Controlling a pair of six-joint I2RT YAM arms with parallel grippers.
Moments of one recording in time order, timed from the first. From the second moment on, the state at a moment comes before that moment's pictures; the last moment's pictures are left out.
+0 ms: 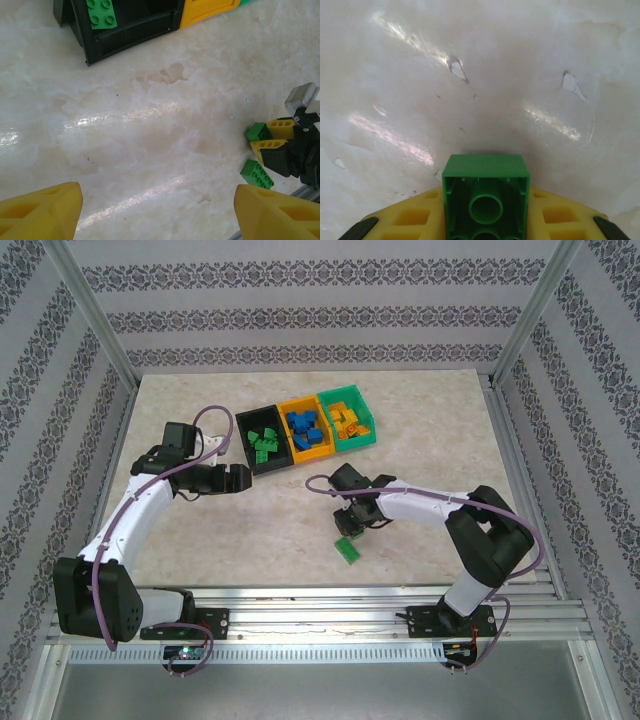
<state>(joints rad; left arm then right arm) -0.06 1.27 1.00 -0.79 0.51 -0.16 0.73 1.66 0.95 -0.60 -0.02 0.26</state>
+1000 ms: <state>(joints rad) -0.06 1.39 0.96 -0.68 0.67 -0.22 0.74 1.54 1.20 -0.75 -0.02 0.44</state>
